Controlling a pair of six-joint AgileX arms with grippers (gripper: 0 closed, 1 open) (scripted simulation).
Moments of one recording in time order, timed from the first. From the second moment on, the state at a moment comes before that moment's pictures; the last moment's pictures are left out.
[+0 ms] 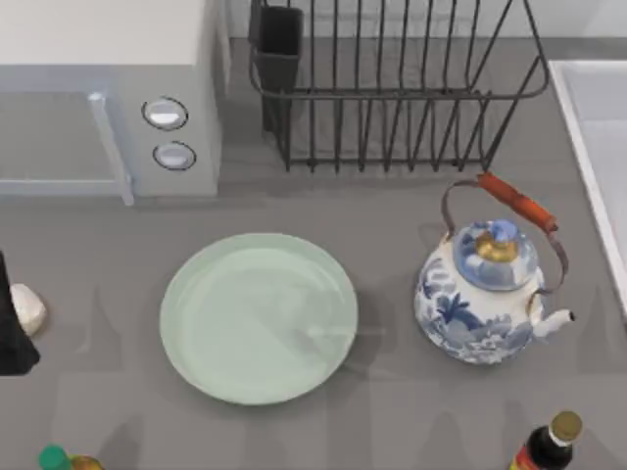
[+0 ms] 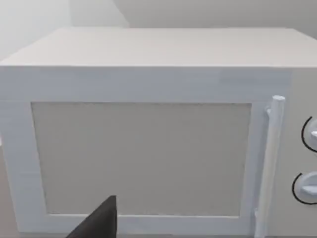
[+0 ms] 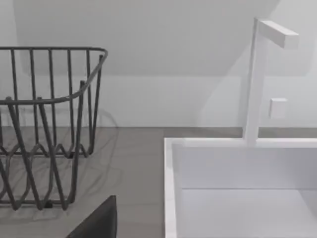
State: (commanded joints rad) left arm 0.00 0.00 0.00 0.00 0.00 0.00; right arm 0.00 0.00 0.00 0.00 0.00 0.00
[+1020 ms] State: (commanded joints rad) left arm 0.04 1.12 0.74 -0.61 0.00 0.65; right arm 0.00 0.00 0.00 0.00 0.00 0.00
